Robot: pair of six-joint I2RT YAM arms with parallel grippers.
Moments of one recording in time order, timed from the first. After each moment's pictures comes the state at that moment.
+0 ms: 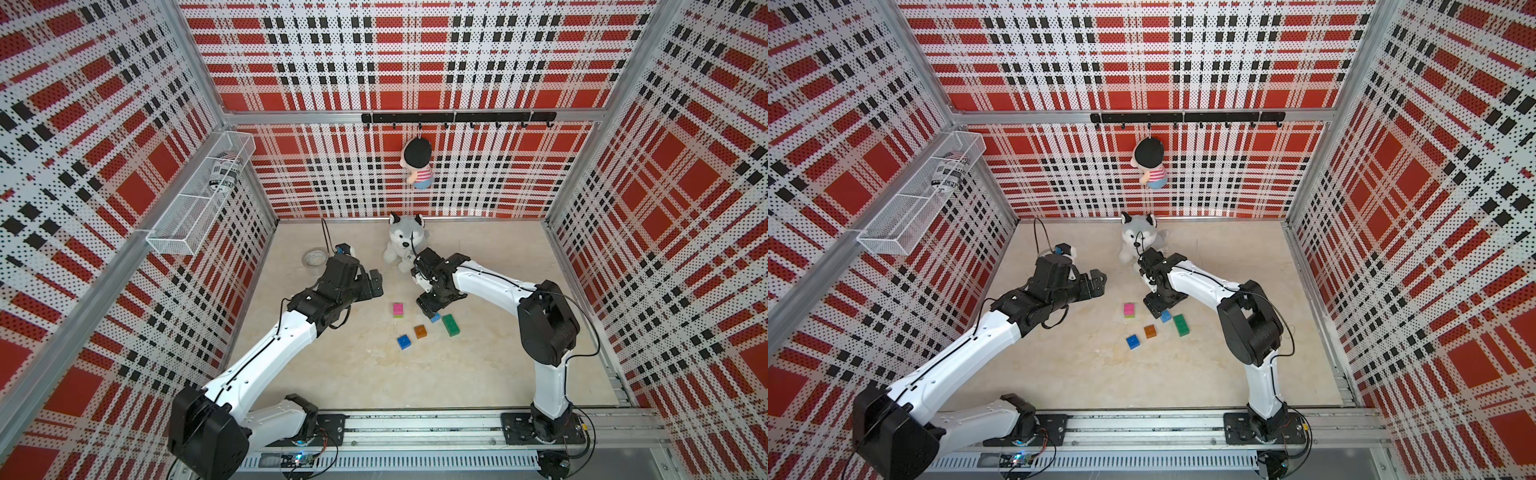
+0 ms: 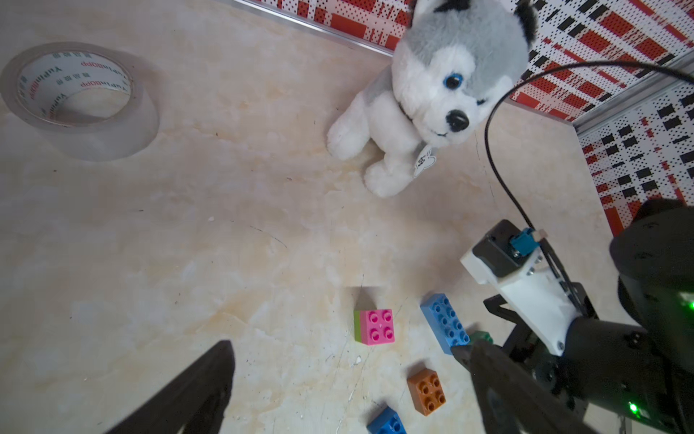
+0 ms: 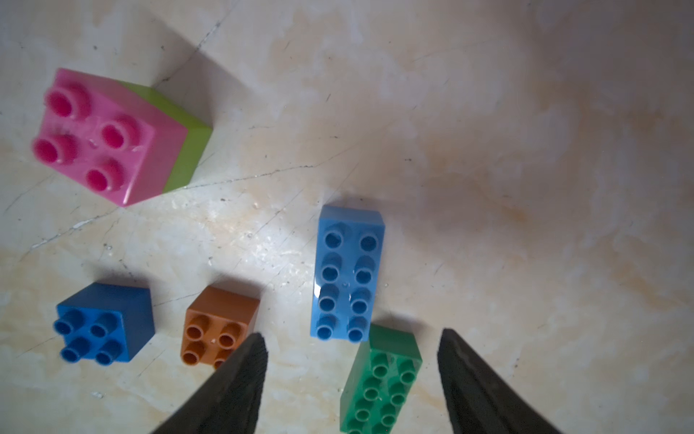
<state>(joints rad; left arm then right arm) -0.48 1.18 0.96 -0.47 -0.10 -0.56 0.69 1.99 1.56 -0.95 0.05 0.02</state>
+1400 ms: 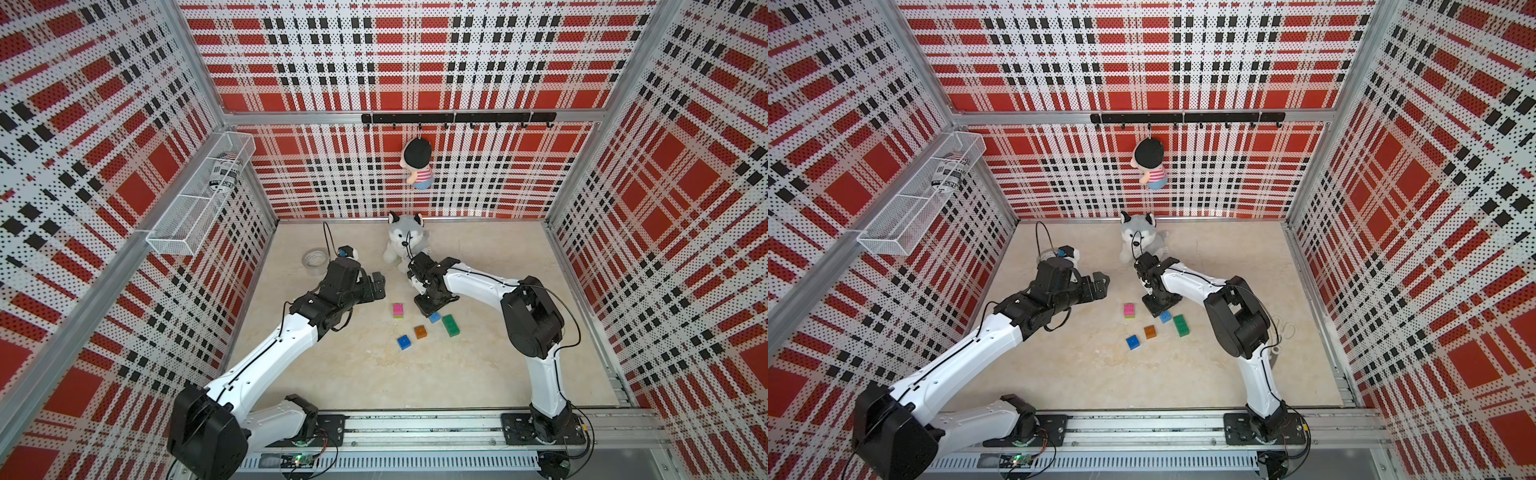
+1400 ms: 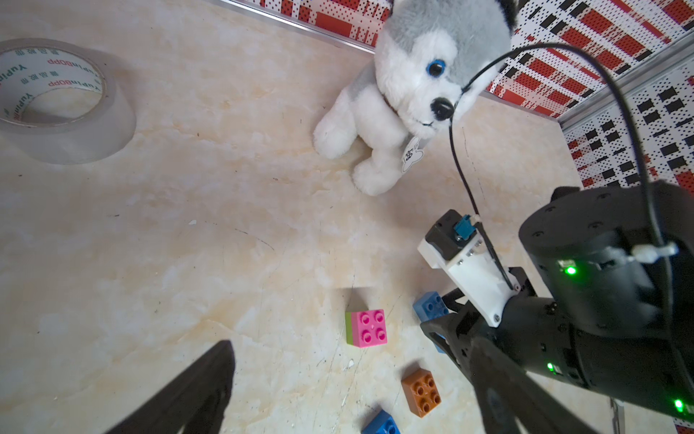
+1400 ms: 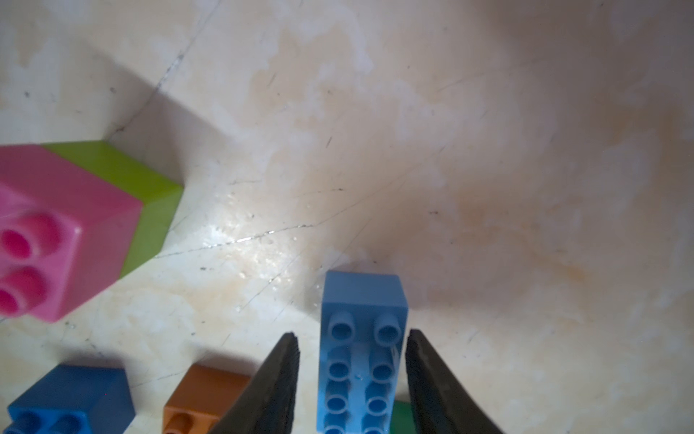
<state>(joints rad) -0.49 1.17 0.92 -0.41 -0.09 -0.55 0.70 2.08 1.57 -0.87 0.04 0.08</state>
